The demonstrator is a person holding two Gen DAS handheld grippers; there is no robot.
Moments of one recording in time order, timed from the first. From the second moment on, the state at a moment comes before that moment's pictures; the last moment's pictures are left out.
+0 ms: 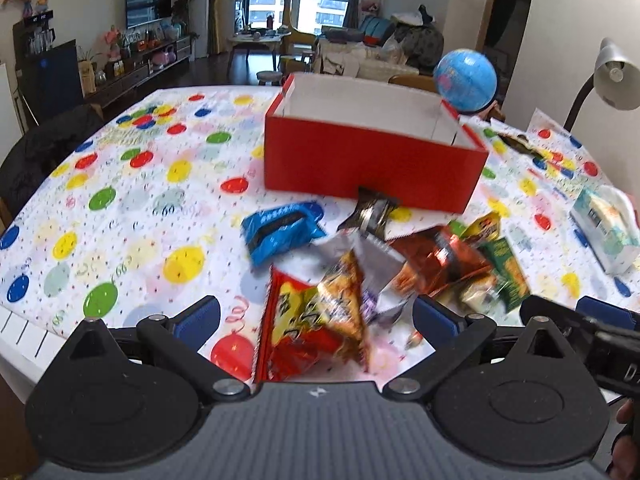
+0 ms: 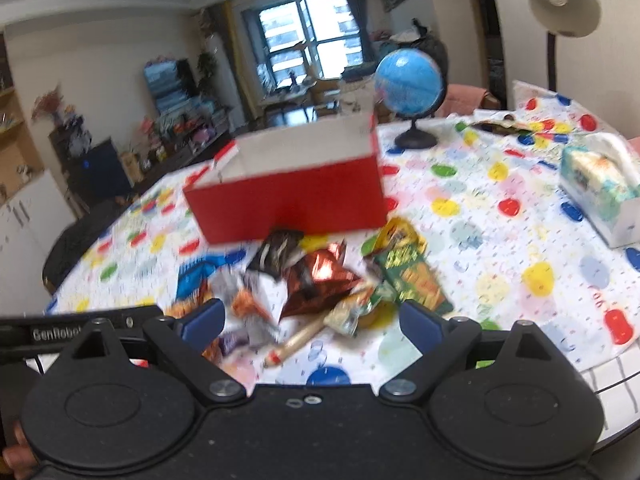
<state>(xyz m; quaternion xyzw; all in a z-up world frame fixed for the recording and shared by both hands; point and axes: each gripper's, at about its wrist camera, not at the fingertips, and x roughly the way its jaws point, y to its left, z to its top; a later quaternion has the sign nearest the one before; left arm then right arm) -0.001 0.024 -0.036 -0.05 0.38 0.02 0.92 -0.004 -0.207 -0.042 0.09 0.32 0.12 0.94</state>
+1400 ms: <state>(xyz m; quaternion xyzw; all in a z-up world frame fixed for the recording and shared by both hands) 0.048 0.056 -0.084 -0.15 0.45 -0.03 0.88 0.103 -0.128 -0.084 0.04 0.41 0.24 0.88</state>
